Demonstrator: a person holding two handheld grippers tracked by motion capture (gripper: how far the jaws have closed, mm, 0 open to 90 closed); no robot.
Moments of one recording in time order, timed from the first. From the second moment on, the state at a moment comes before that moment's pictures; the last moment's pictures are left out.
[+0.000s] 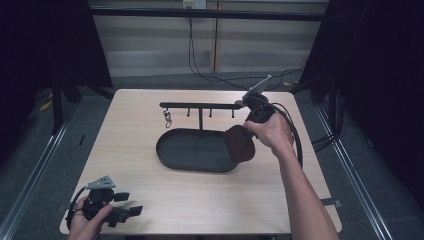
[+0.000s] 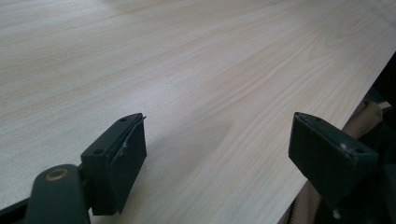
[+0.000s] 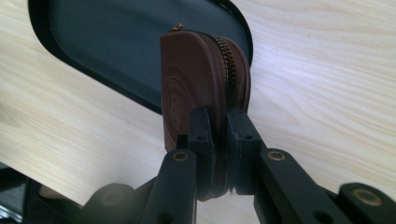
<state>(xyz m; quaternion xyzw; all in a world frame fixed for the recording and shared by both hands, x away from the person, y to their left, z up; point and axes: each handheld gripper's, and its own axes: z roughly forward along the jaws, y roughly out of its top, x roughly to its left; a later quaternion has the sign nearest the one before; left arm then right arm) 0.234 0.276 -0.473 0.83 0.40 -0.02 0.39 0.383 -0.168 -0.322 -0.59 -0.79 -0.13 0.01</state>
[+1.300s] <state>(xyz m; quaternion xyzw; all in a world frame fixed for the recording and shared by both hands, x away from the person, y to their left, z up) 0.234 0.276 -0.471 0.83 0.40 -0.03 0.40 0.408 -0.182 -0.402 -0.64 -0.72 -0.26 0.08</state>
